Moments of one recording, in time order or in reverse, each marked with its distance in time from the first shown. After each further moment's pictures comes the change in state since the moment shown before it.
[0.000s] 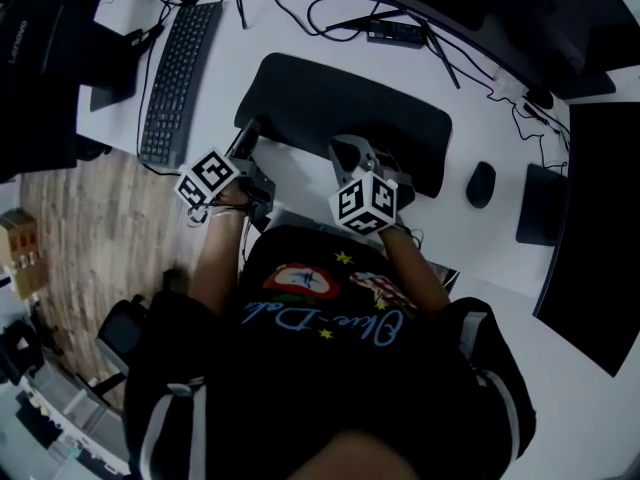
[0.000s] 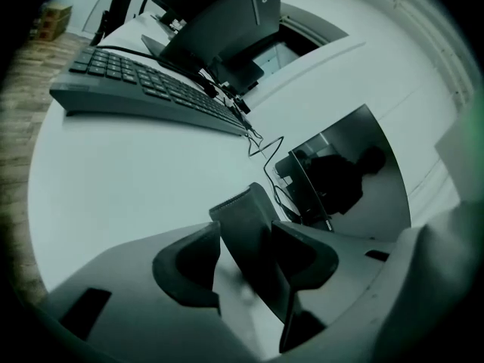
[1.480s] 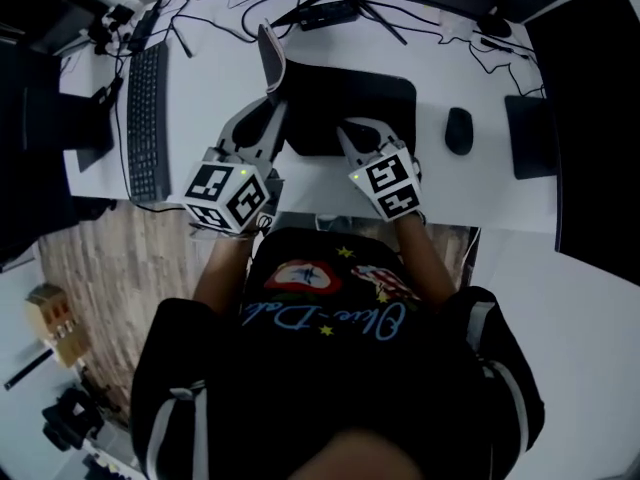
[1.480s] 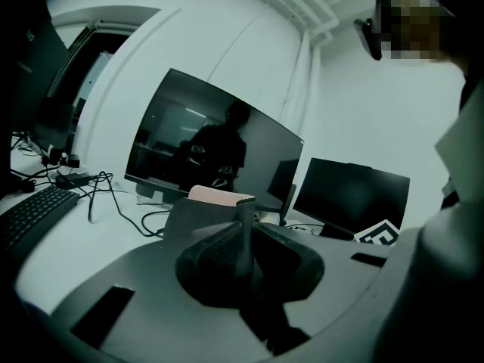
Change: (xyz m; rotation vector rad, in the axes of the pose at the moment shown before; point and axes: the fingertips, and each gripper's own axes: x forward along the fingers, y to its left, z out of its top) left arm -0.020 -0.234 -0.073 0.919 0.090 -0.540; right arm -0.083 -0.053 -0.038 0.558 -0.146 -0.155
